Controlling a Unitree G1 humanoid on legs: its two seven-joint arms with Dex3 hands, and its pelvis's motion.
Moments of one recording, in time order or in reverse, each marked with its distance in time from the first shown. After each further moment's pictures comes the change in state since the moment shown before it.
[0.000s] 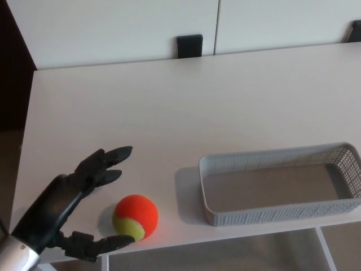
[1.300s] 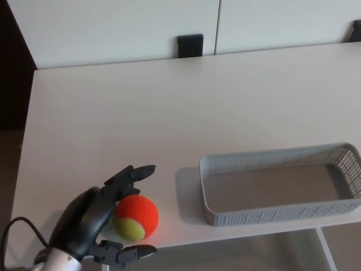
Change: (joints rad) left_arm -0.029 -0.120 -0.132 0.119 0.316 0.000 0.200; right_arm -0.077 0.000 -0.003 0.087 -0.010 -0.037 -0.006
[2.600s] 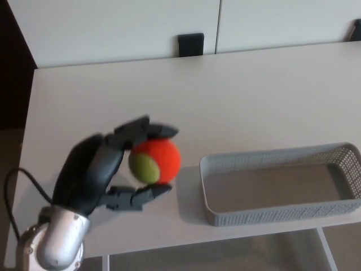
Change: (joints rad) left_arm -0.155 -0.087 0.033 -0.347 -0.004 0.108 0.011; right_arm -0.056 -0.005 -0.008 0.017 -0.001 0.011 0.010
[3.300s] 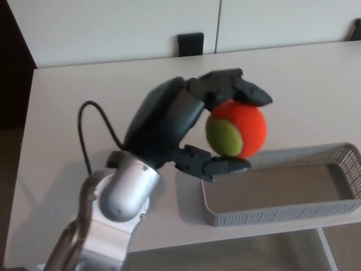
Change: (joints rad) left_arm -0.288 -0.126 -0.242 0.085 0.057 0.217 -0.084; right_arm -0.019 -0.006 0.019 -0.013 -0.002 0.012 0.009
